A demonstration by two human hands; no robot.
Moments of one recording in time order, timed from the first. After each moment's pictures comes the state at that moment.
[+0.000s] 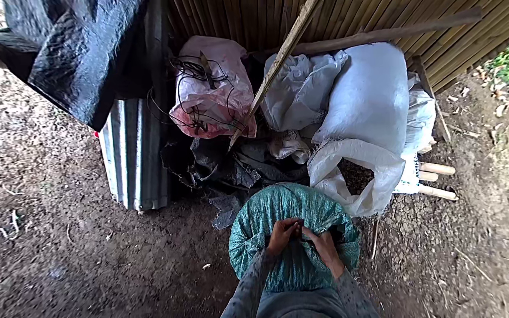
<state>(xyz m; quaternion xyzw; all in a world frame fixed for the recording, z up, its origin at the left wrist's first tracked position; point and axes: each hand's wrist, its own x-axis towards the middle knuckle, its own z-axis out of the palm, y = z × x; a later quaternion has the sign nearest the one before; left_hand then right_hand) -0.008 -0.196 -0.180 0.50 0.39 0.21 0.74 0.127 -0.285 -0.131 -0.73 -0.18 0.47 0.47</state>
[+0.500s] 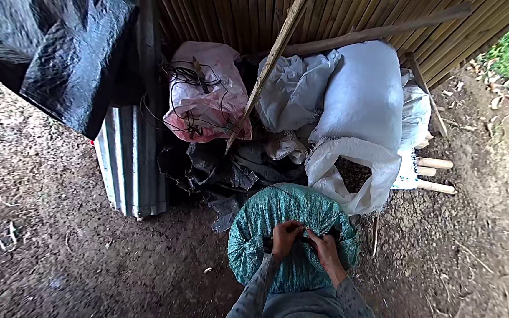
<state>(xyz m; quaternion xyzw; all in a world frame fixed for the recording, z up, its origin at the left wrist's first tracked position) 0.005 -0.207 -0.170 0.57 0.44 0.23 0.65 0.122 -0.295 -0.141 -0.68 -0.03 0.47 0.57</state>
